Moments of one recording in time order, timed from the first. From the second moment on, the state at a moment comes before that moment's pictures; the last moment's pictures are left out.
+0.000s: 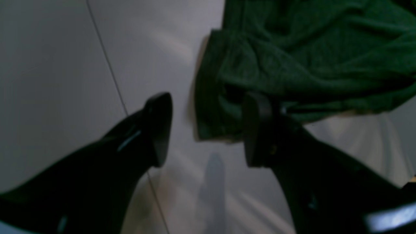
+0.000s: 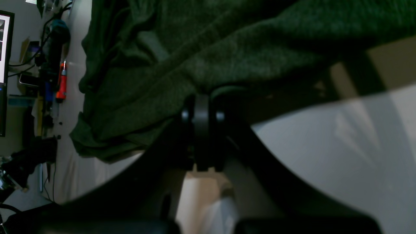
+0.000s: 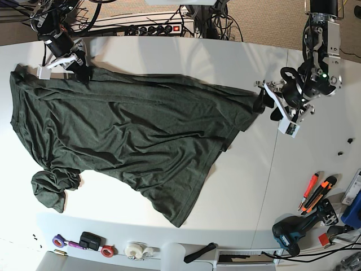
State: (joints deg) left arm 11.2 -21.4 -3.0 104.3 -34.3 -18.6 53.1; right arm -18.4 3.7 51.0 88.5 59.4 33.8 -63.2
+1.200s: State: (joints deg) left arm 11.9 -16.6 -3.1 93.8 -43.0 -22.7 52.2; right arm -18.4 3.7 51.1 88.6 59.3 33.8 -64.0
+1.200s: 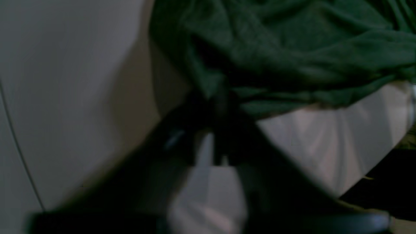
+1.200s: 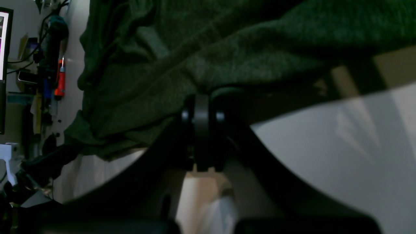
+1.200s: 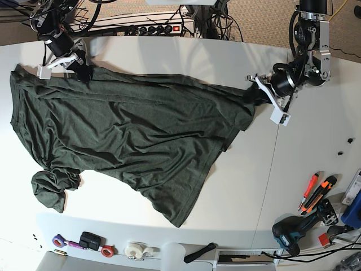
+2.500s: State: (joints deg) left arm 26.2 -16.4 -21.9 95.9 -59.9 -32.9 60.5; right arm -26.3 4.8 57.5 88.2 70.4 35.6 -75.7
